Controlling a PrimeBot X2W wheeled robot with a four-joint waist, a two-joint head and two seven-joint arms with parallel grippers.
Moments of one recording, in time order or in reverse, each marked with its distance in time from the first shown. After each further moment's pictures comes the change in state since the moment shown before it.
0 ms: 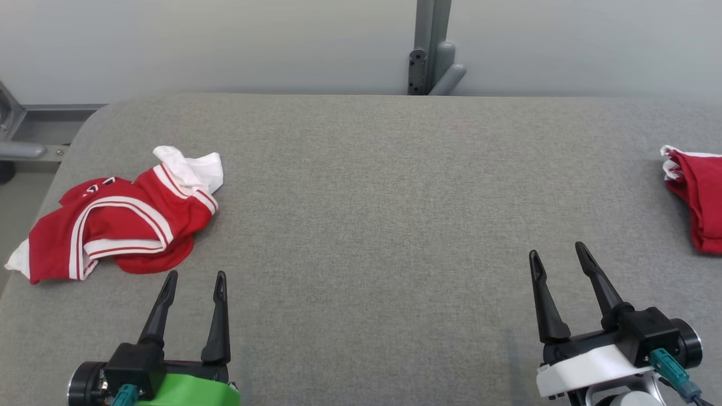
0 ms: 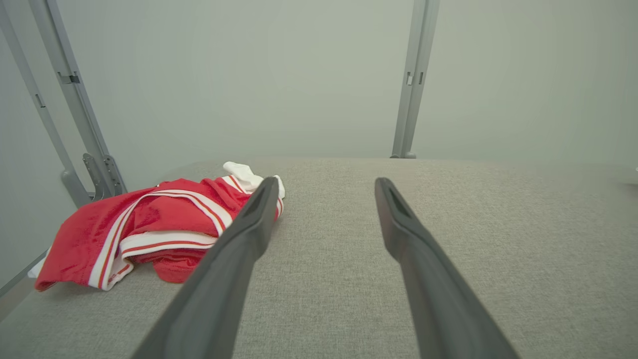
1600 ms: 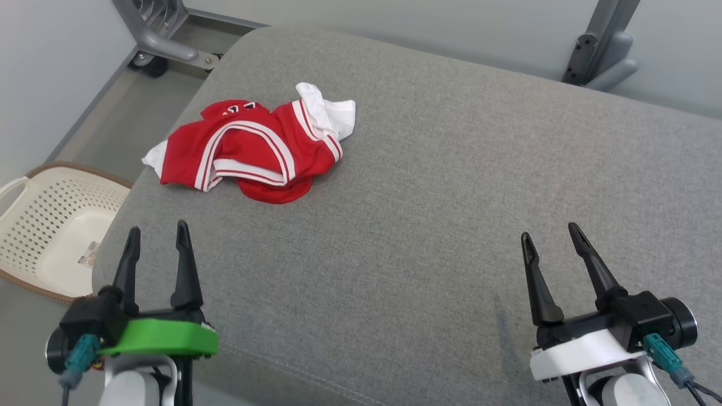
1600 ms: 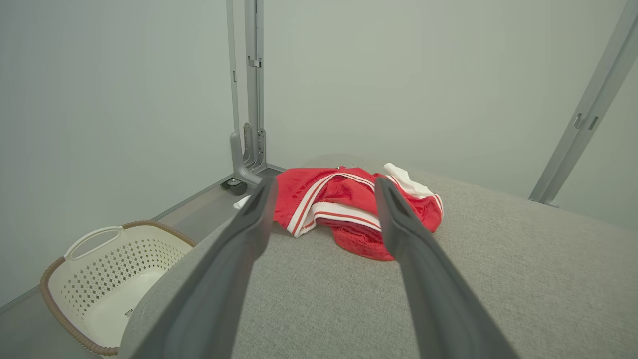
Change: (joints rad) left arm -0.140 0.000 0.046 0.077 -0.132 0.046 0.000; right arm -0.042 0.001 0.019 -0.006 -0.021 0.000 0.000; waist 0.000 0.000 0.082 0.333
